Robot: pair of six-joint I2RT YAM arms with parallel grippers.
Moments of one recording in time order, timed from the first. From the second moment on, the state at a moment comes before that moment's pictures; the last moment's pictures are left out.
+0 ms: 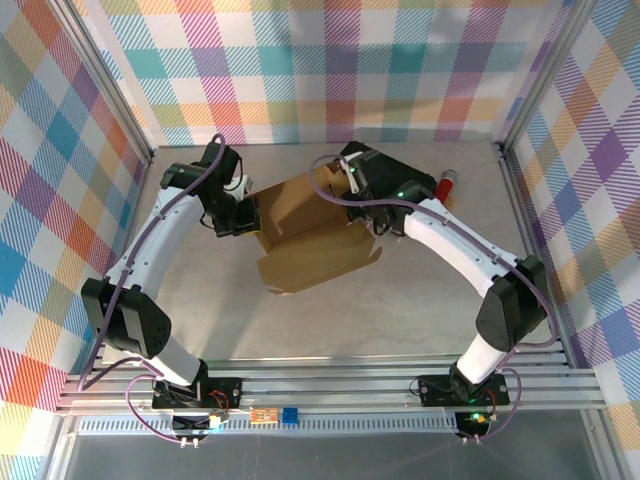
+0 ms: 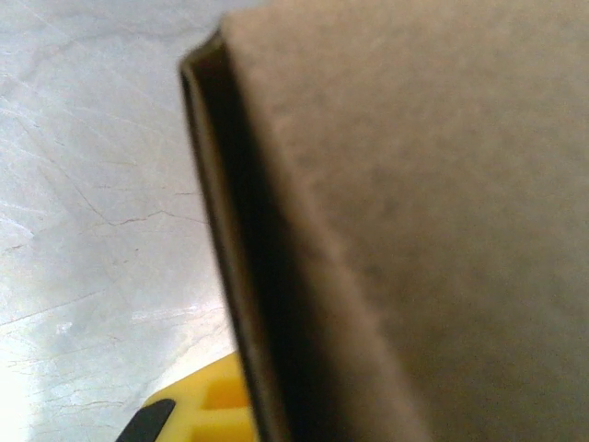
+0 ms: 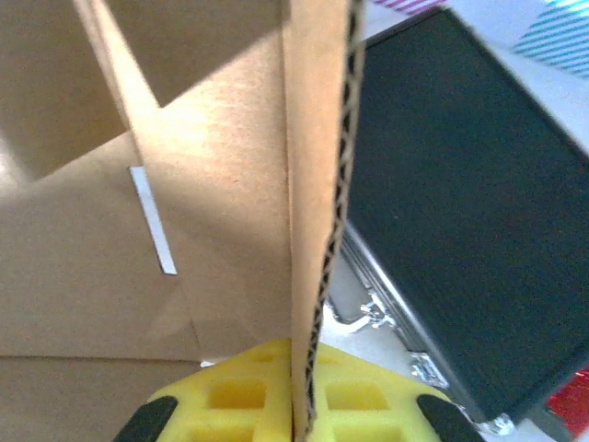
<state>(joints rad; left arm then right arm) -0.28 1.58 1.60 -1.25 0.26 -0.40 0.67 1.65 1.51 -0.65 0.26 0.08</state>
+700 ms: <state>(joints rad) -0.28 1.59 1.57 -1.19 0.33 -0.37 0.48 1.65 1.87 -0.83 -0.24 0.10</state>
